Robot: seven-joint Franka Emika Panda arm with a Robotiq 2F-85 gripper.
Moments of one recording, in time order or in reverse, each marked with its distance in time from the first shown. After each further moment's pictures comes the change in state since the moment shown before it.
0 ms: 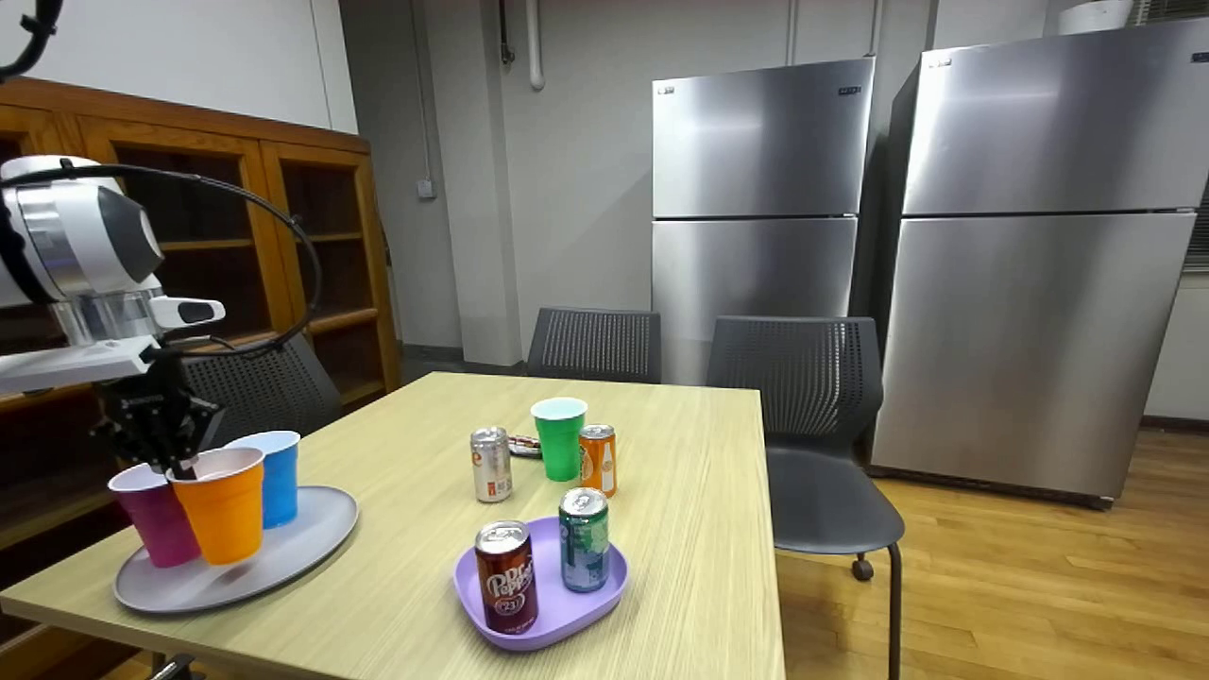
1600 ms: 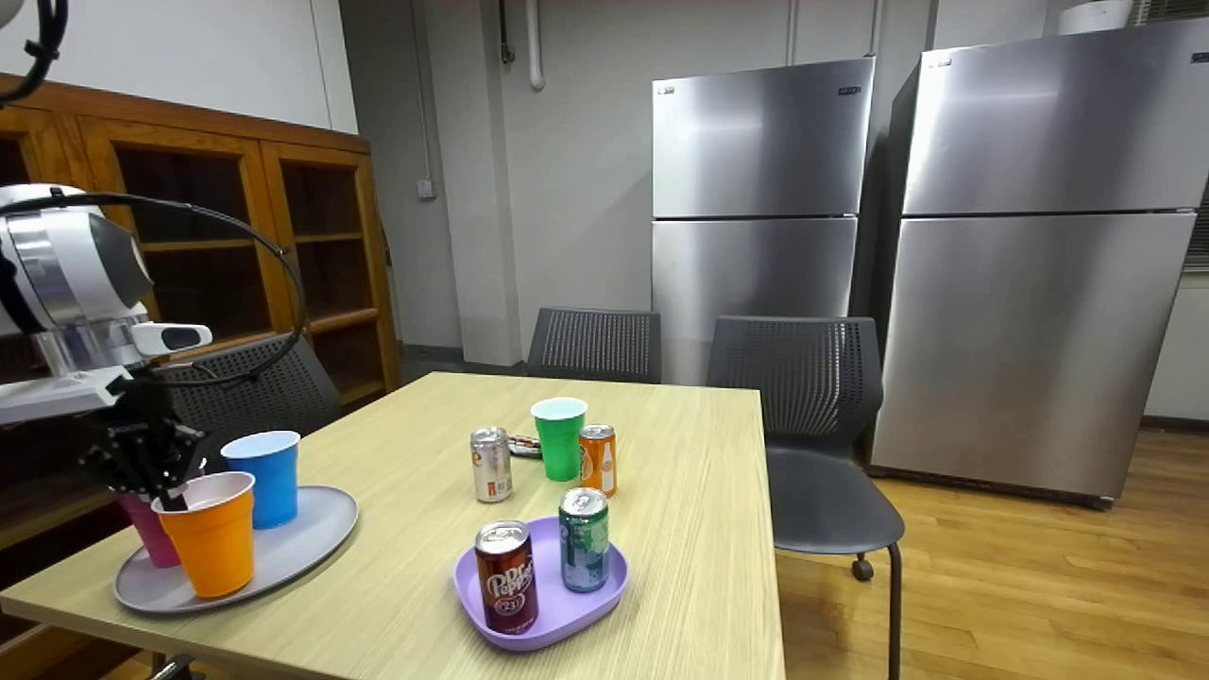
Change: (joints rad) arm 0.064 0.047 -0.042 -0.013 -0.041 0.024 0.150
